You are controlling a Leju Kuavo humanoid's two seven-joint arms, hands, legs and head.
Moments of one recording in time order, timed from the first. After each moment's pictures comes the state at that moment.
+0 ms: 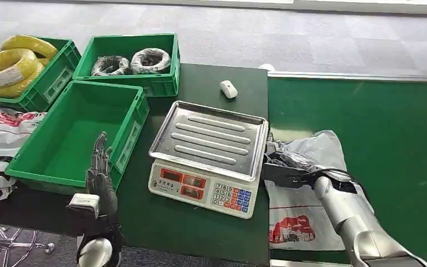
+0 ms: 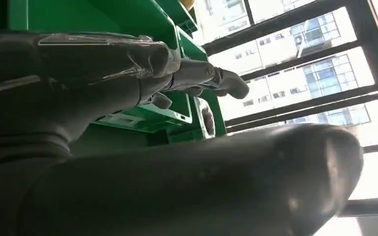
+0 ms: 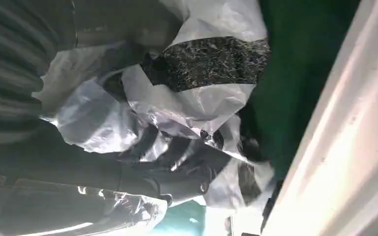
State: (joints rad) left arm -0.02 -0.14 -0.23 -1.55 -0.22 0.28 -0.65; right arm -0.70 -0.15 0.33 -0.41 1.01 0.37 -0.60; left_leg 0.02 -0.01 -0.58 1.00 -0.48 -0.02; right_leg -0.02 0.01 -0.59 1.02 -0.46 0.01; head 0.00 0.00
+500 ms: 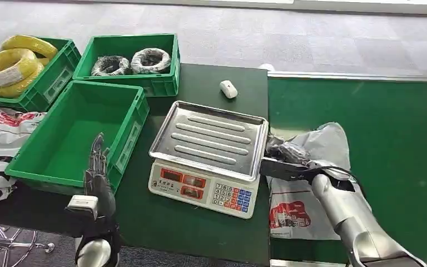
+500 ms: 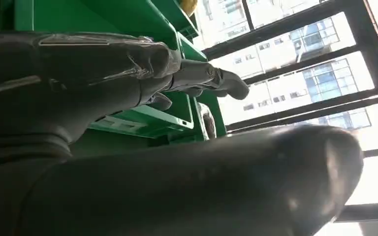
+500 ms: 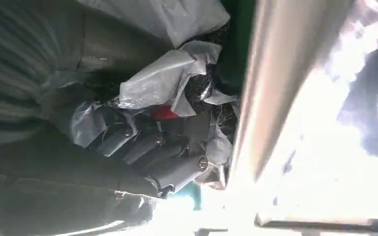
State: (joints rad) left arm -0.01 -0.12 -0.23 -1.55 -0.22 0.31 -0.65; right arm -0.69 -0.17 0.38 -0.51 0.91 0.20 -0.56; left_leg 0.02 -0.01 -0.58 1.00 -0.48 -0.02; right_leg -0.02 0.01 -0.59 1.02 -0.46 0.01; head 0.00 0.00
